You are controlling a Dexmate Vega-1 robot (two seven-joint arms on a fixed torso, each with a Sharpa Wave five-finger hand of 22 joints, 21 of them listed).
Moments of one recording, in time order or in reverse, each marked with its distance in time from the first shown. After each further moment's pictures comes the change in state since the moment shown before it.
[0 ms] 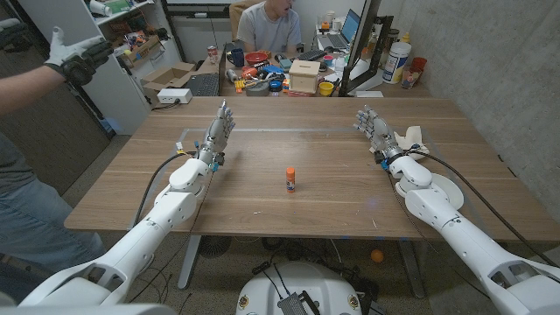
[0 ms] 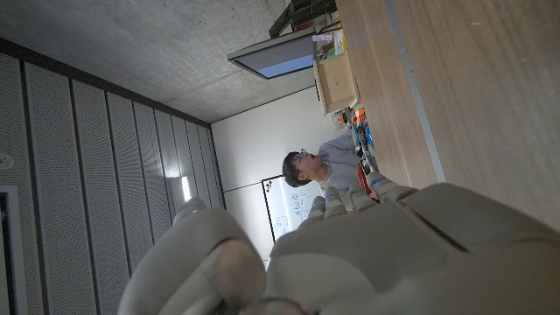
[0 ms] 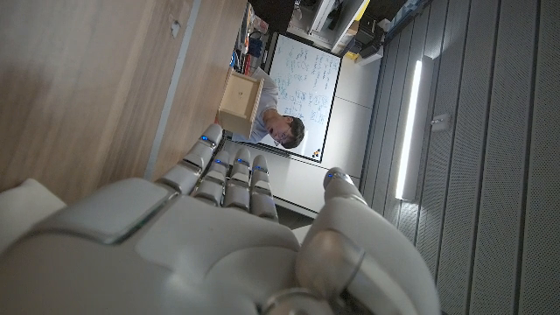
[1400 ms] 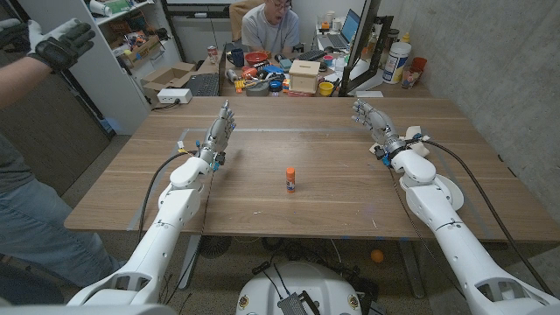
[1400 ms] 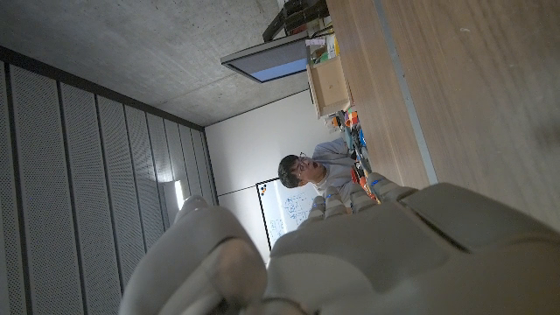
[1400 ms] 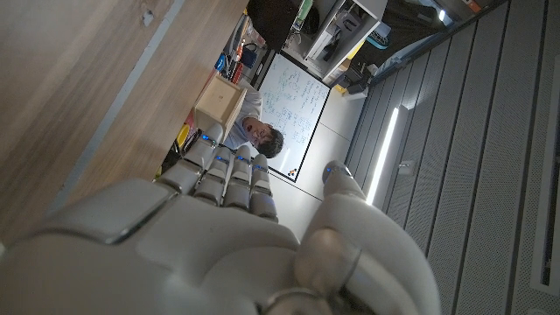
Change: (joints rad) left arm 0.038 -0.224 -0.277 -0.034 0.276 0.151 -0.156; left_hand 0.012 0.012 -0.004 0.004 0.008 0.000 0.000 0.004 0.000 0.004 -0.004 0.000 0.000 -0.001 -0.008 0.000 0.000 -0.009 0.002 0.004 0.000; right arm -0.098 0.136 0.231 -0.201 -0.406 -0.099 0.110; right_hand 0.051 -0.003 0.017 -0.038 0.004 0.015 -0.022 0.000 0.000 0.025 -0.011 0.000 0.000 0.019 -0.005 0.000 -0.003 0.009 -0.001 -0.014 0.005
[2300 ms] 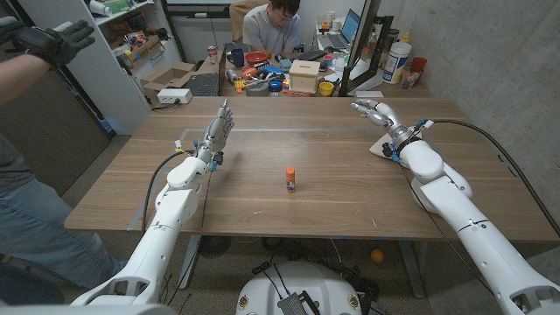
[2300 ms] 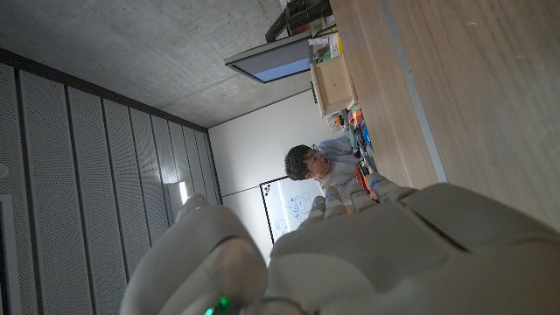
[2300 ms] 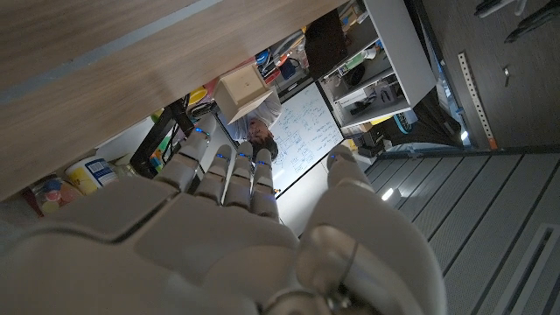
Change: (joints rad) left arm 0.022 -0.007 -0.027 -0.040 0.017 0.007 -0.015; left_hand 0.009 0.009 -0.005 -0.003 0.004 0.000 0.000 0.000 0.000 -0.007 0.000 0.000 0.000 0.000 0.000 0.000 0.000 -0.003 -0.004 0.000 0.000; right arm -0.053 -0.170 -0.049 -0.227 -0.341 -0.144 -0.131; right_hand 0.085 -0.025 0.009 -0.058 0.000 0.046 -0.049 0.008 0.000 -0.005 -0.018 -0.004 0.000 -0.010 0.010 -0.005 0.000 0.008 0.116 -0.044 -0.003
